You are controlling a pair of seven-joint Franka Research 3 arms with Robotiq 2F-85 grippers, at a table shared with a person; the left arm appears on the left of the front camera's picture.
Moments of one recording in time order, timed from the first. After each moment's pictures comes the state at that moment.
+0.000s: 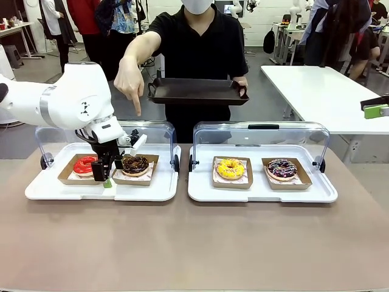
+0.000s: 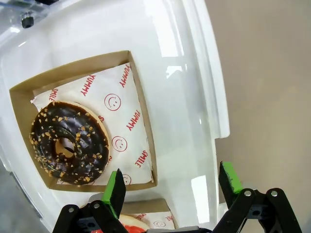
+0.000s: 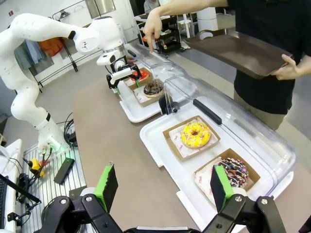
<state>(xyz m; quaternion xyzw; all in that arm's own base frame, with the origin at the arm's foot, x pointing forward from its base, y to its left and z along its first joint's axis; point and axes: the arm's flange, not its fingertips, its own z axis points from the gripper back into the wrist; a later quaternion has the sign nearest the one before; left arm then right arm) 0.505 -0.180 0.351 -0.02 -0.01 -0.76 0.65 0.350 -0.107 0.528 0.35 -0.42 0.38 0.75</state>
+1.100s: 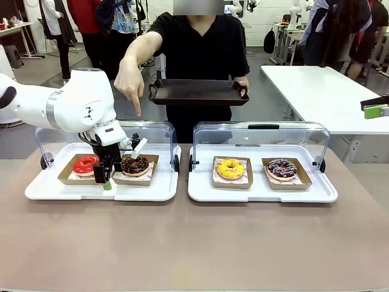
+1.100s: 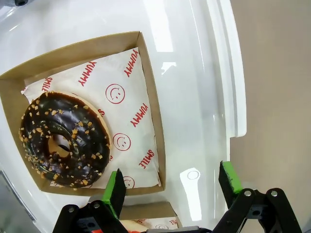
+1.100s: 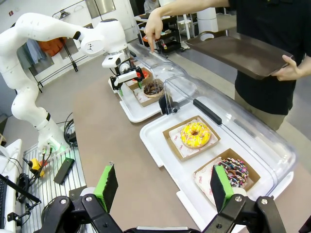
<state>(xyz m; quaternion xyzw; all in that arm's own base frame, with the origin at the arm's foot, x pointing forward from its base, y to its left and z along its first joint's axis) 0.517 -0.177 0.334 -0.02 0.00 -0.75 0.66 0.350 -0.107 0.528 0.35 -0.42 0.38 0.75</state>
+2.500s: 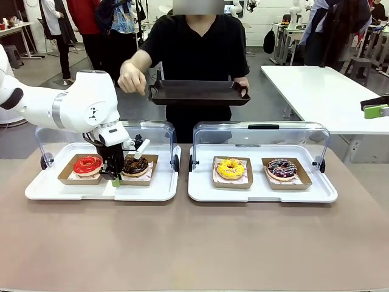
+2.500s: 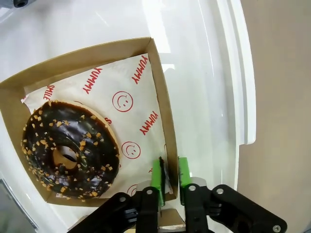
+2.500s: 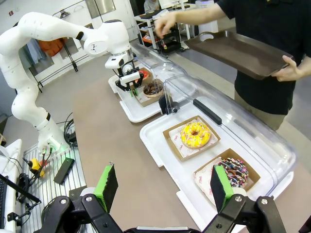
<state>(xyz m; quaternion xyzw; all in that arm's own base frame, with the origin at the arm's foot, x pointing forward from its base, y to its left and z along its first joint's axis) 0.526 -0.183 0.327 -0.02 0.01 -0.75 0.66 0.350 -0.107 0.528 0.35 -0.42 0.38 0.75</state>
